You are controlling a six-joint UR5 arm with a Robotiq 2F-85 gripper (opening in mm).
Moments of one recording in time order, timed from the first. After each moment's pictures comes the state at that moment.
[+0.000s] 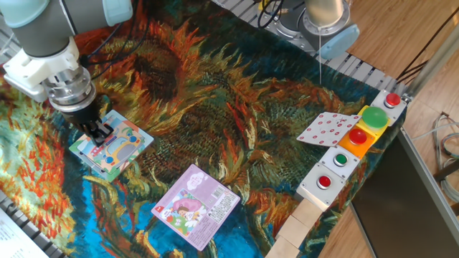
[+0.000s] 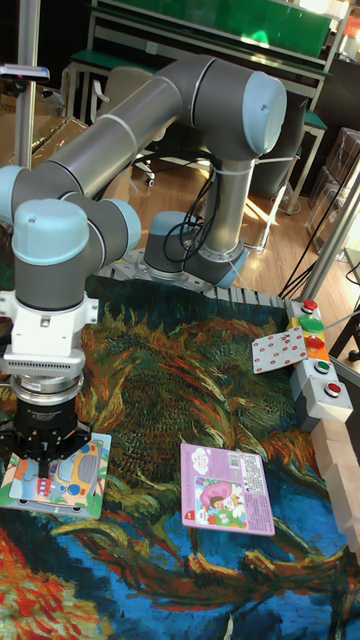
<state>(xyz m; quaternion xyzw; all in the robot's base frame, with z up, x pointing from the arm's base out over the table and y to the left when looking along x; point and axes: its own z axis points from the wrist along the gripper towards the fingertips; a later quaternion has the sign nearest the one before) 0.665 -0.149 0.011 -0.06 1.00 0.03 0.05</state>
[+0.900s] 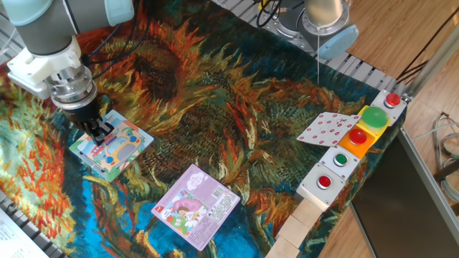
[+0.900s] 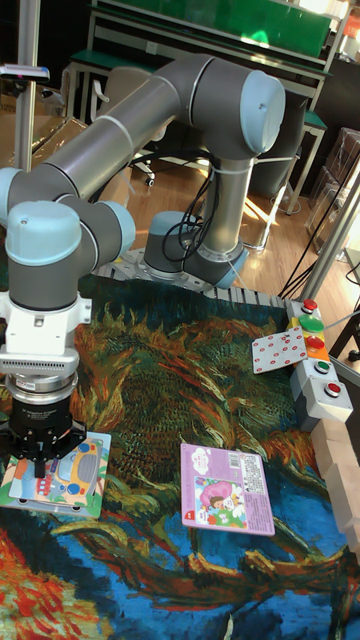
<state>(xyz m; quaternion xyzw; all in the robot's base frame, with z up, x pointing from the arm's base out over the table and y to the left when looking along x) 0.660 -0.155 0.007 -0.07 1.00 0.03 0.05</state>
